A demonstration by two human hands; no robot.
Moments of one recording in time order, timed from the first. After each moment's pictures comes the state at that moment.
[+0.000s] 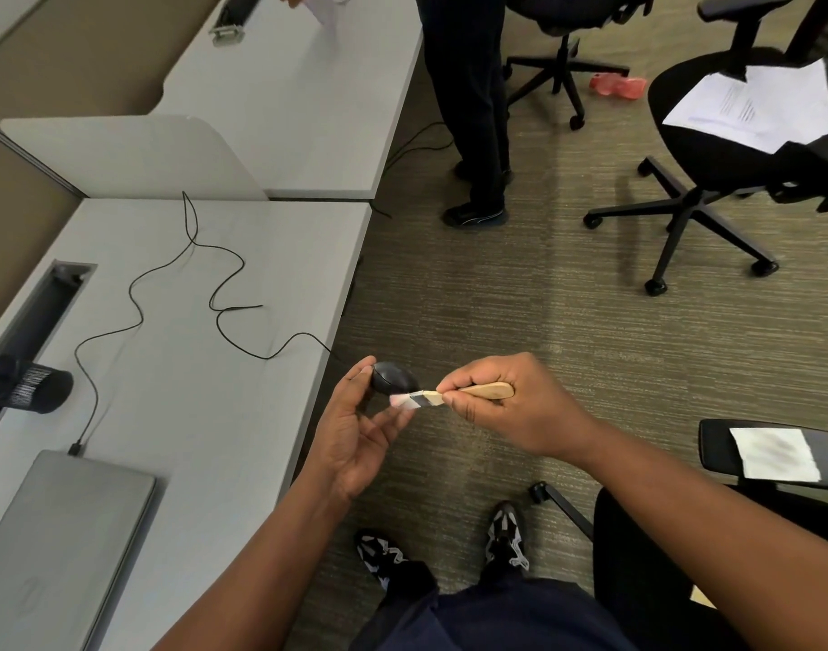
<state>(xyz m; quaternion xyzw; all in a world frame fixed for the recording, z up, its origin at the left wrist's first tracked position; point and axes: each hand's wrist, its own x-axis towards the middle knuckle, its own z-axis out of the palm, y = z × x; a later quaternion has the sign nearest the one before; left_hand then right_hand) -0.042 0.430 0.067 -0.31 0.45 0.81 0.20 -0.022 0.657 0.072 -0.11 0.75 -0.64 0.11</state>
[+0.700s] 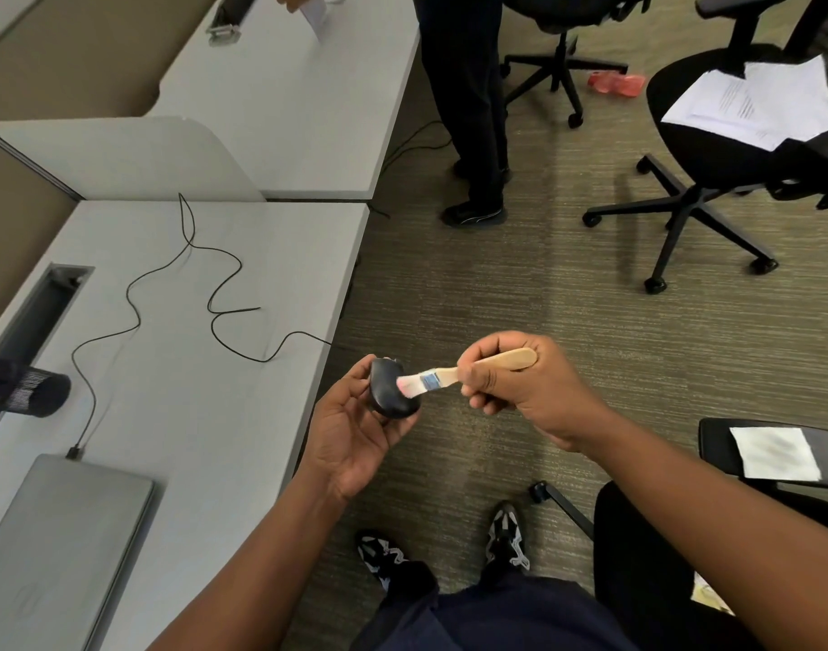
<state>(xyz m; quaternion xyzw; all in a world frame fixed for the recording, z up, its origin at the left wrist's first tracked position) -0.046 0.427 0.066 -0.28 0.42 0.83 0.24 -0.032 0.667 0.078 0.04 0.59 -0.79 0.17</state>
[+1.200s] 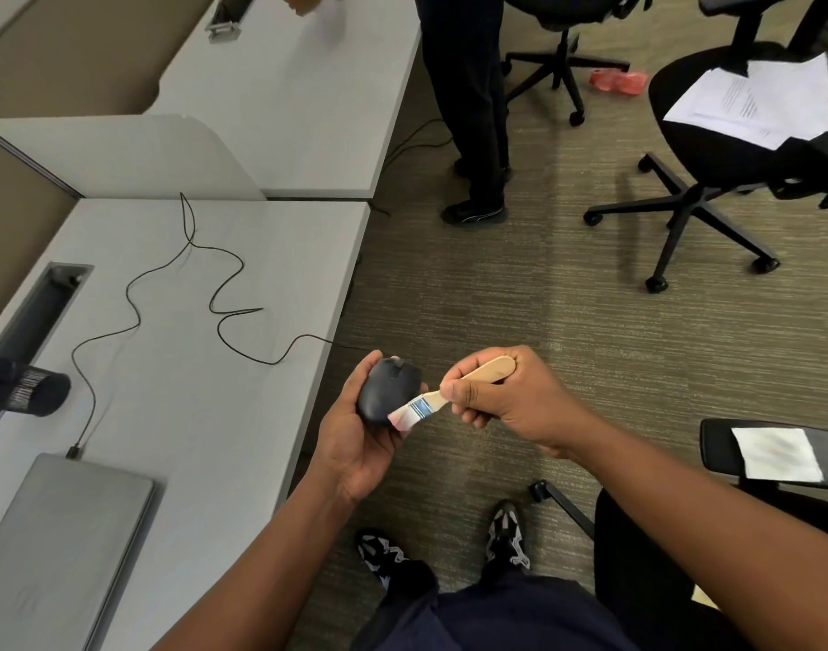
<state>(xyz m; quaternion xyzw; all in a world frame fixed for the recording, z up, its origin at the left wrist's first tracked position) -0.044 0.438 0.066 -0.31 0.43 0.82 0.21 -0.032 0.654 0.073 0.02 0.62 -0.75 0.21</state>
